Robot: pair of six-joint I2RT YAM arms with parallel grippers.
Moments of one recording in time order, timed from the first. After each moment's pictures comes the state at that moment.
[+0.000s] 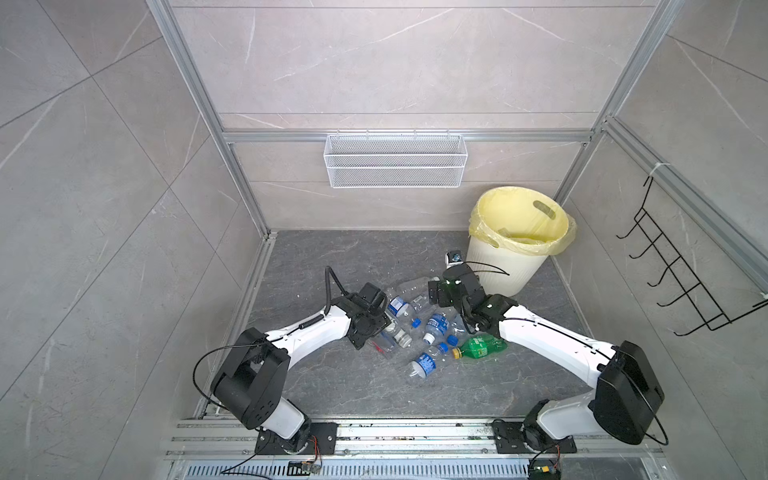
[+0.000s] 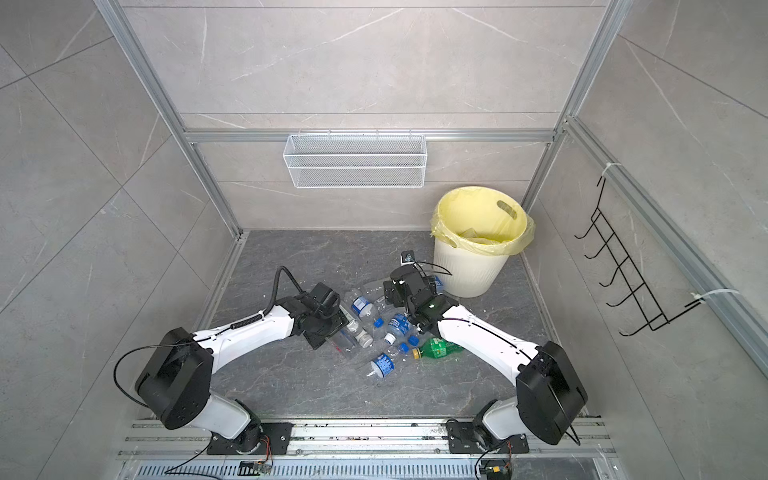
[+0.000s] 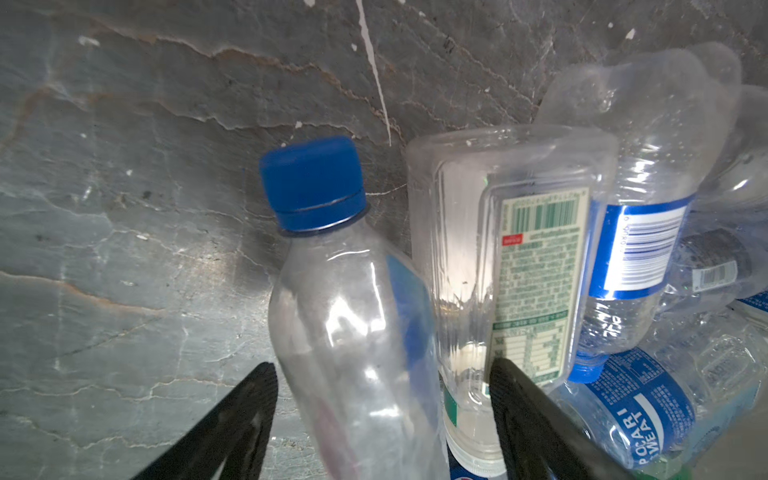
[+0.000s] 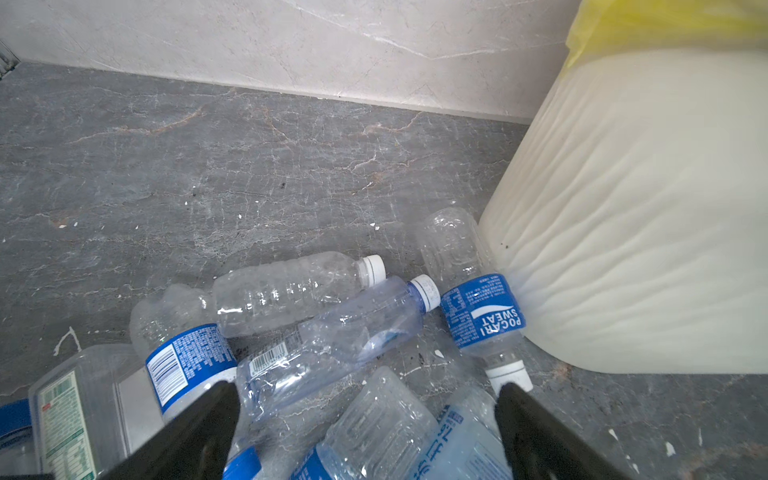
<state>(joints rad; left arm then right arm) -0.66 1.53 0.95 -0.60 -0.02 -1.21 0.68 1.44 1.03 -0.26 0.46 0.30</state>
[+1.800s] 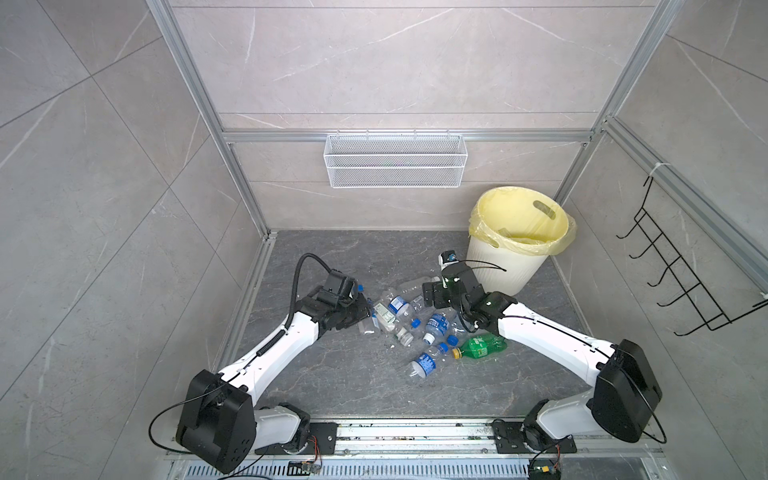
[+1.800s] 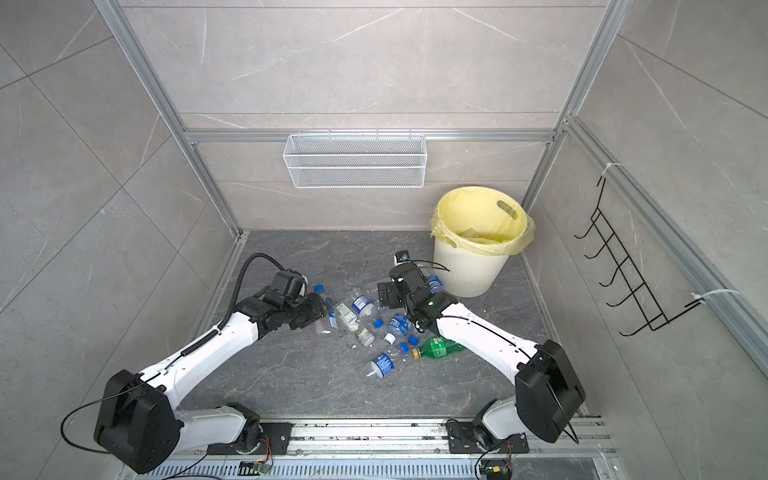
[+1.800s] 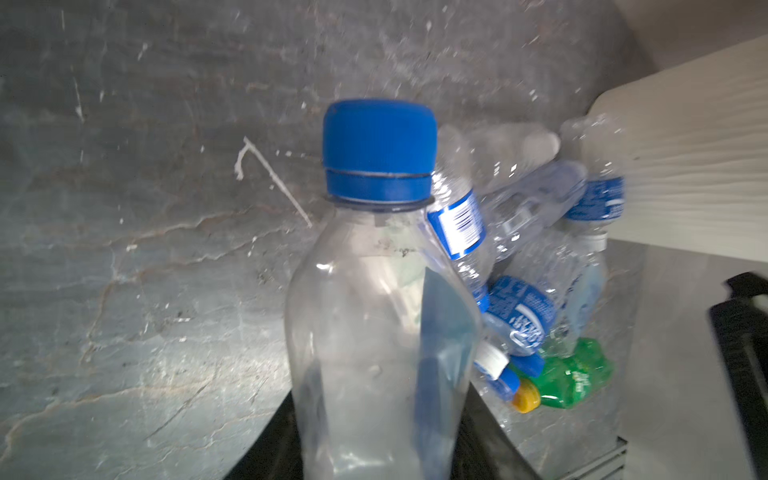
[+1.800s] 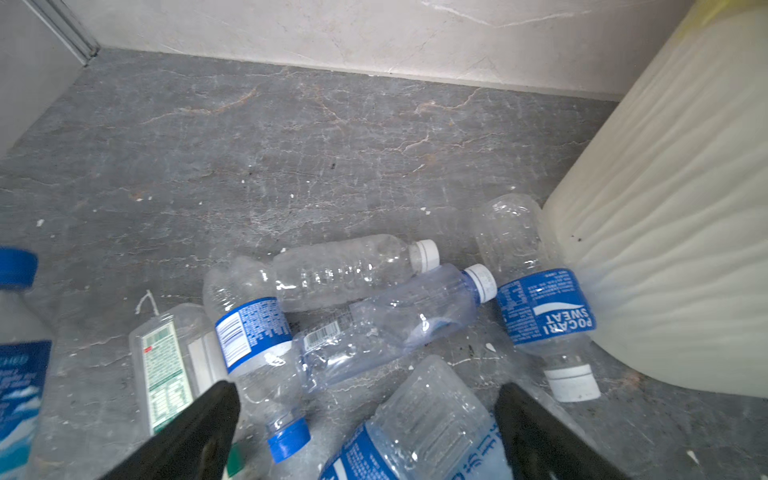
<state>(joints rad) -0.45 1.29 0.95 -0.53 0.18 -0.80 0.68 1.45 1.08 -0.31 0.28 0.33</state>
